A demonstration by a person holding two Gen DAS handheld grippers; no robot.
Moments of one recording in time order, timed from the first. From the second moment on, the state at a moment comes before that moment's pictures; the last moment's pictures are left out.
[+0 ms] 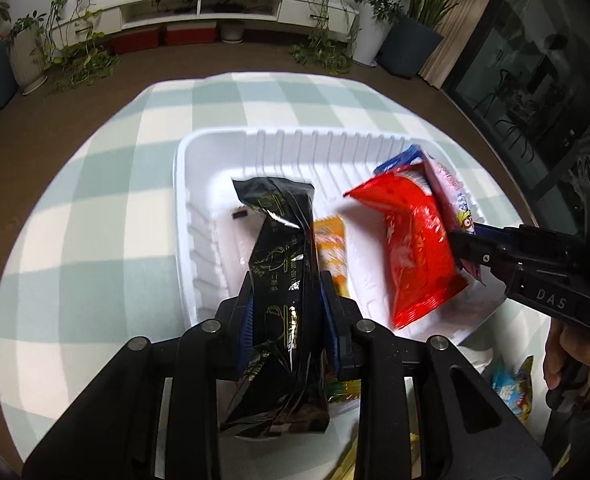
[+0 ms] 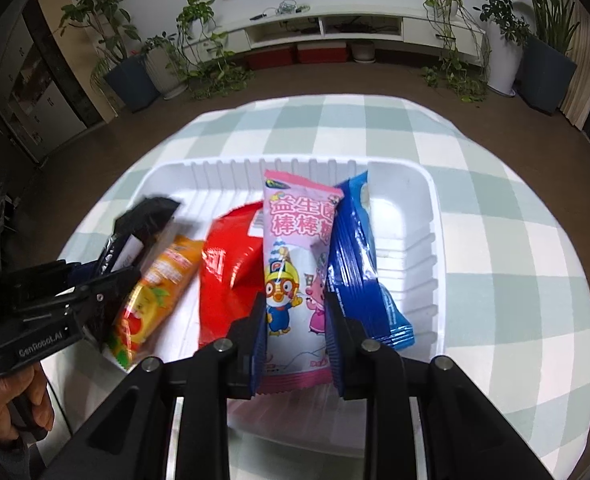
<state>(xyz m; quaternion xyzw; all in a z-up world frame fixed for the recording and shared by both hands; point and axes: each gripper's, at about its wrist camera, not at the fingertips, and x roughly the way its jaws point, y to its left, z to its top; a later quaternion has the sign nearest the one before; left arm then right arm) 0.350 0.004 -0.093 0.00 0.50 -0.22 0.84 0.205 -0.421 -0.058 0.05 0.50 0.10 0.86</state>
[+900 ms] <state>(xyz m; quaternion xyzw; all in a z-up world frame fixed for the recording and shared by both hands) 0.319 -0.002 -0.074 0.02 0.47 -0.19 0.86 0.187 -0.415 -0.050 0.06 0.50 0.11 0.86</state>
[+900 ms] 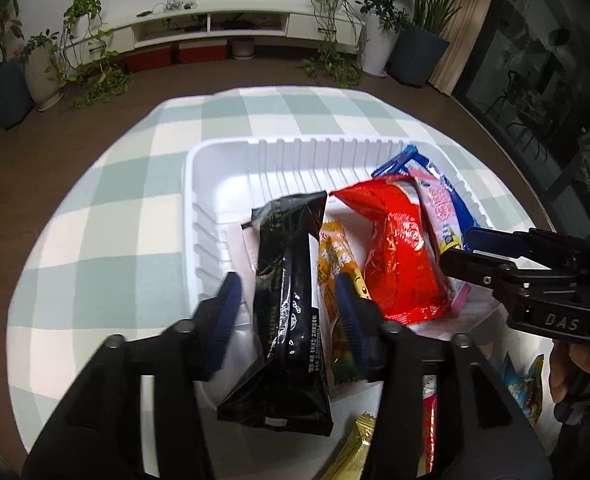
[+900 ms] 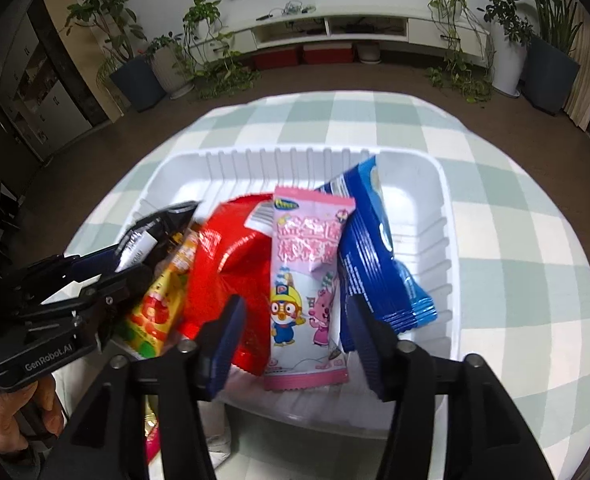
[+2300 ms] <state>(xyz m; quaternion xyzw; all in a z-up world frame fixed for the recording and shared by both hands) 0.095 0.000 -0.043 0.10 0.43 -0.28 0.85 -0.065 -0.459 -0.030 0.16 0.40 0.14 0.89</state>
